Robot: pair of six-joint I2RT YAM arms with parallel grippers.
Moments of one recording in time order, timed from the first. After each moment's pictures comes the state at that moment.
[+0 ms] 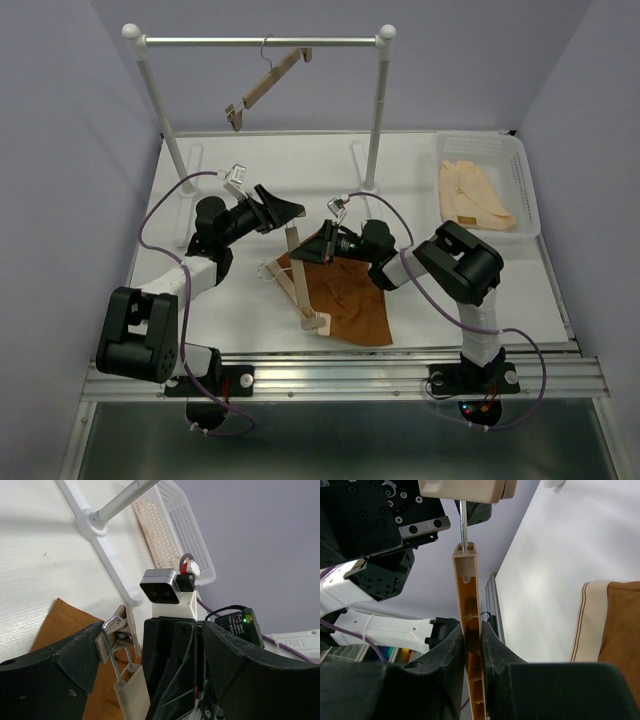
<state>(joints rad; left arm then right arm) -0.20 1.34 0.58 0.69 0.66 -0.89 0.72 2.04 0.85 1.31 -0.64 1.26</state>
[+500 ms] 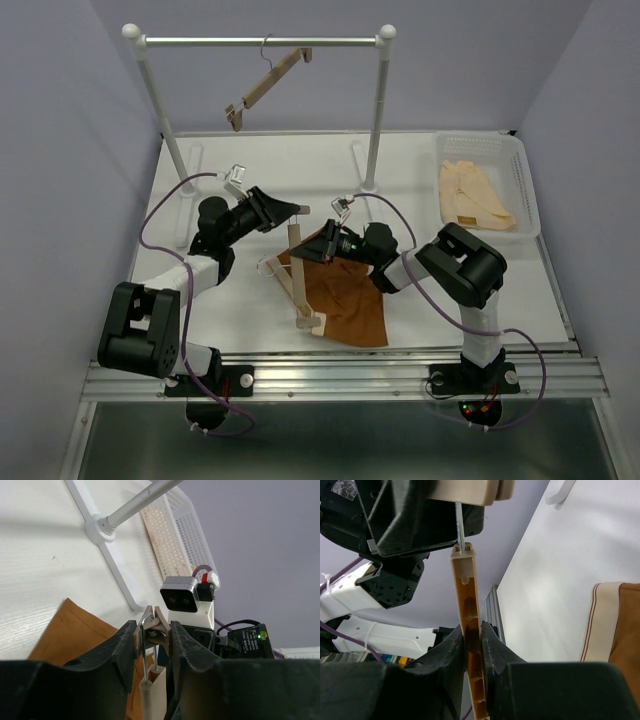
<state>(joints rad) -0.21 1.37 0.58 0.71 0.61 -0.91 0.74 2.01 0.81 1.34 -0.55 1.25</state>
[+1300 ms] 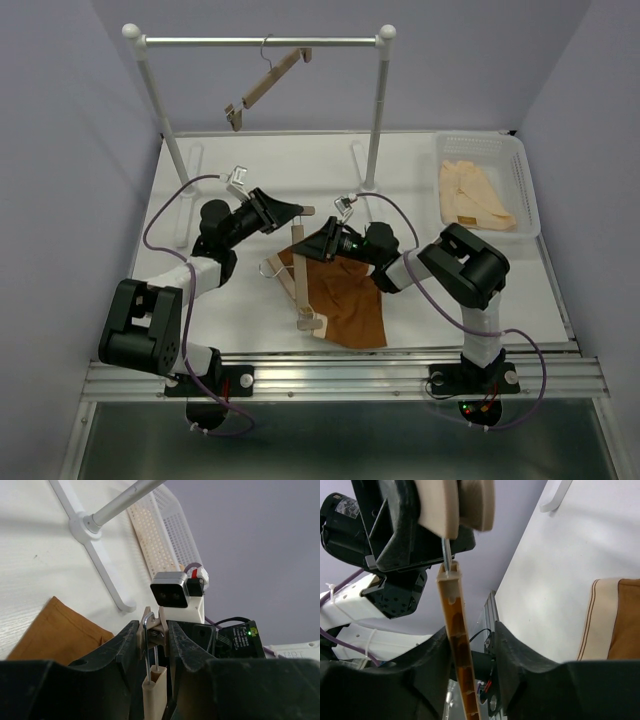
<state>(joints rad) -0.22 1.39 0.56 0.79 0.61 -0.96 0.74 1.99 0.80 1.33 -0.52 1.26</state>
